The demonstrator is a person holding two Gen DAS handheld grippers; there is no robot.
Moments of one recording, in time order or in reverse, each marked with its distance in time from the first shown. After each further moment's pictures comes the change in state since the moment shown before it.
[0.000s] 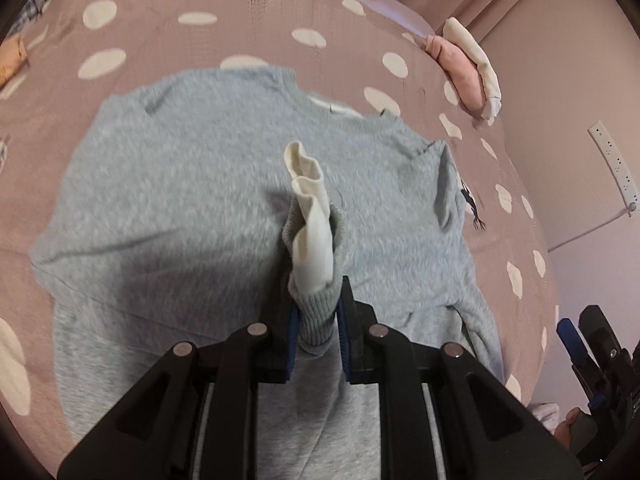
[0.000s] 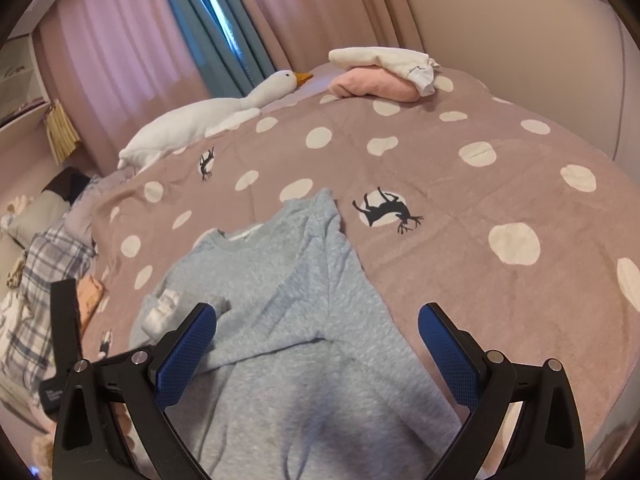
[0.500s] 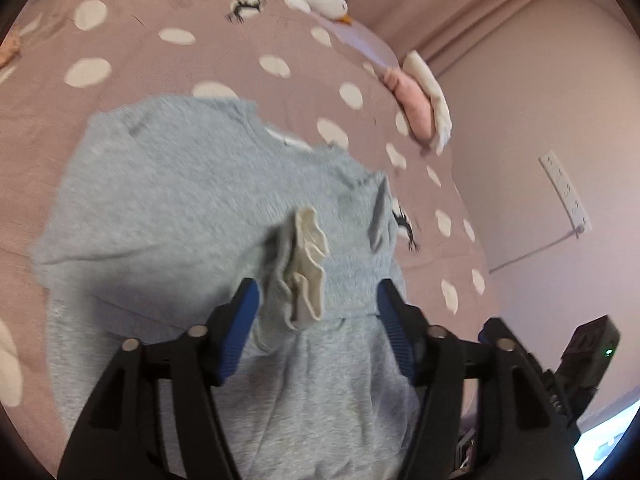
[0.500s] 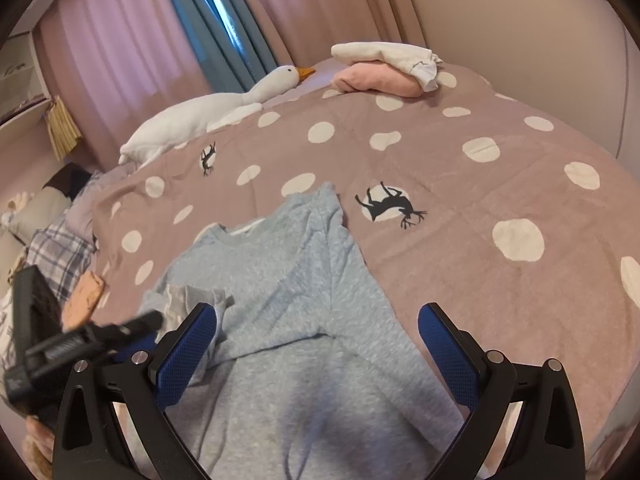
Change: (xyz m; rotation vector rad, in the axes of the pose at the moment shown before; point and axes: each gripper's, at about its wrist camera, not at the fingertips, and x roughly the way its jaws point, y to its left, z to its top) left arm -0.054 -0.001 0.006 -0.048 -0.095 -0.181; right arm 0.004 0.002 -0.001 -0.002 0.019 0.008
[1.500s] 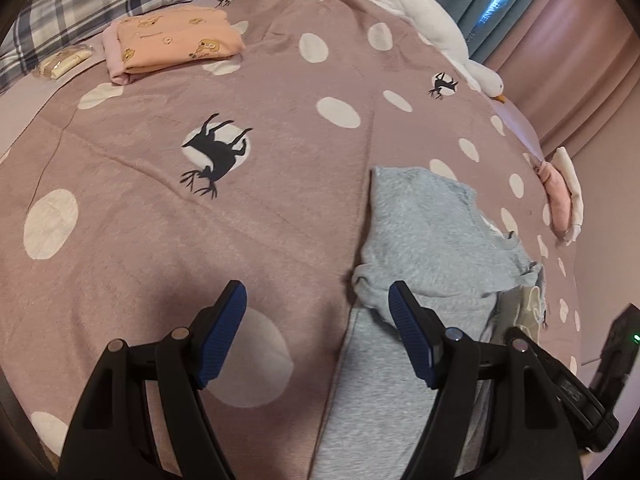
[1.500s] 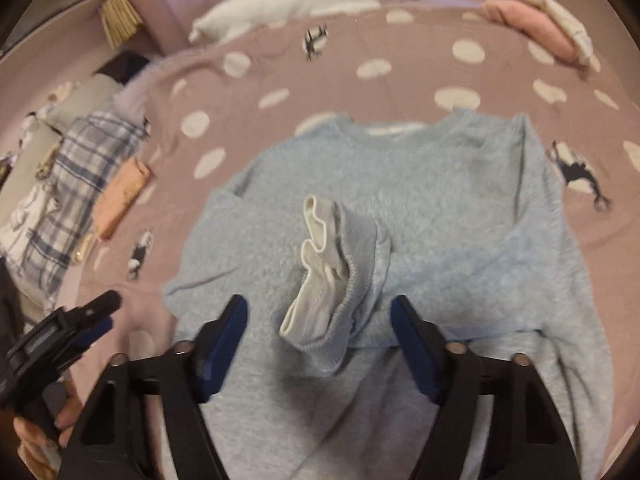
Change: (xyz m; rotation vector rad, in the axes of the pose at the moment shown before) left arm -0.104 0.127 -0.013 -0.243 -0.181 0.465; right arm 0.107 0.122 -0.021 -0.239 0.357 0.175
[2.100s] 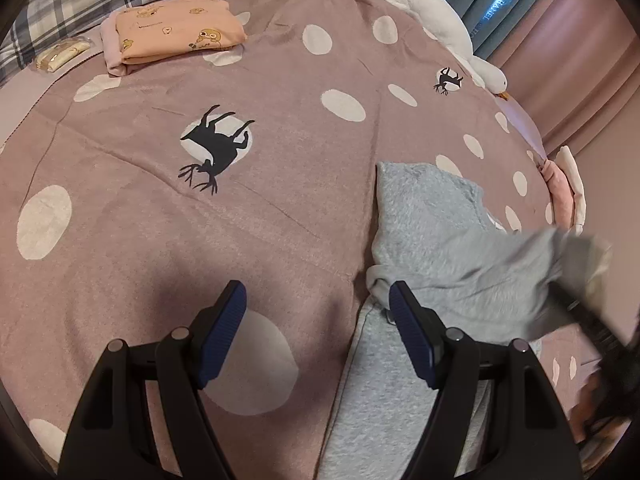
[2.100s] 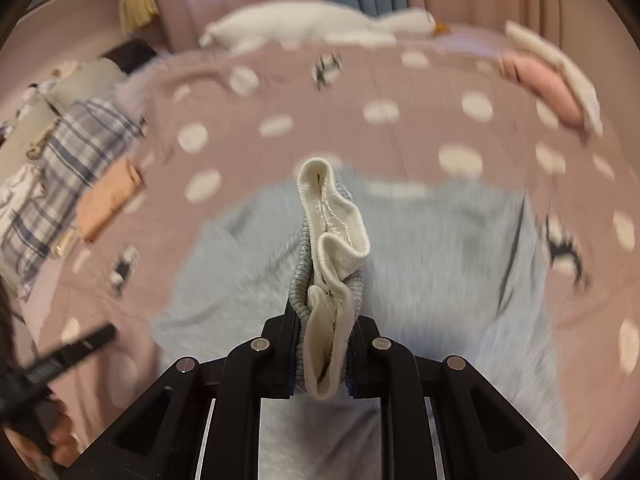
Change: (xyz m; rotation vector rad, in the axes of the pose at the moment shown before) left arm 0.009 0.003 0.002 -0.007 0.021 -0.004; right arm -0.030 0.019 0.039 -0.142 -0.110 -0.079
